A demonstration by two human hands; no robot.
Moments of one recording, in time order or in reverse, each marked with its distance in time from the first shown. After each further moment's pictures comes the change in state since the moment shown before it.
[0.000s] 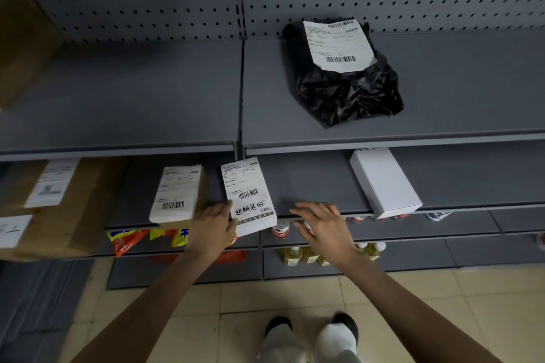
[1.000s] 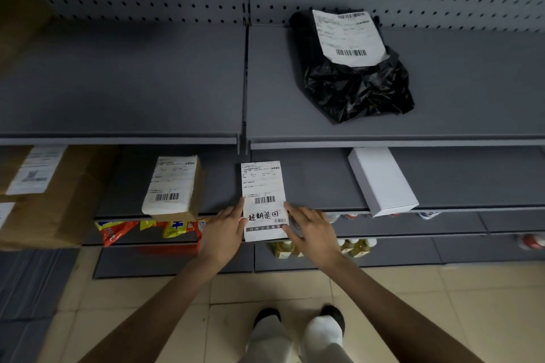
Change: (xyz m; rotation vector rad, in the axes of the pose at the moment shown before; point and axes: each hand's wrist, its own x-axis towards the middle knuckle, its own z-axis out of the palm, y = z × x) left_hand -0.005 0.027 0.023 -0.203 -0.043 -0.038; right_hand -0.004 -0.019 0.016 0.043 -0.067 0.138
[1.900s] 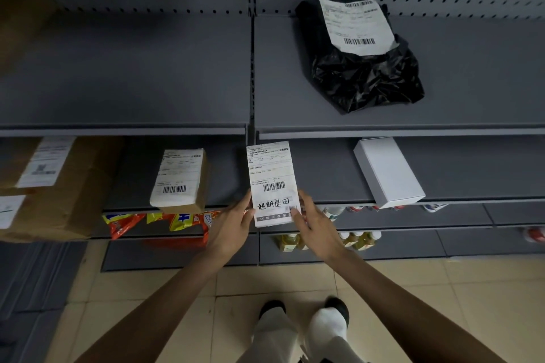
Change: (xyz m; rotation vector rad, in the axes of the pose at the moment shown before) left_hand -0.006 0.002 -0.005 -0.254 -0.035 -0.050; right_hand 0.000 -0.017 -0.009 0.461 -0.280 0.309
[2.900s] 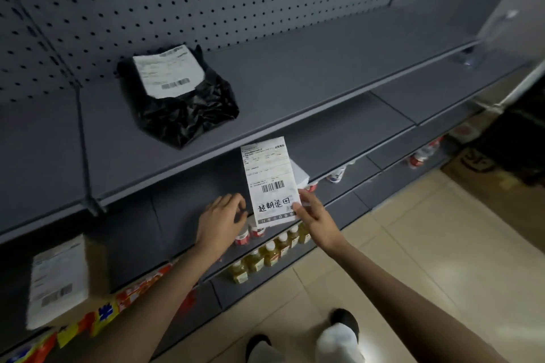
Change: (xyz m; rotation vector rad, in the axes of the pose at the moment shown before) left_hand 0.048 0.157 0.037 0.196 0.019 0.651; right_hand -0.102 0.066 -0.119 0.662 0.474 0.260
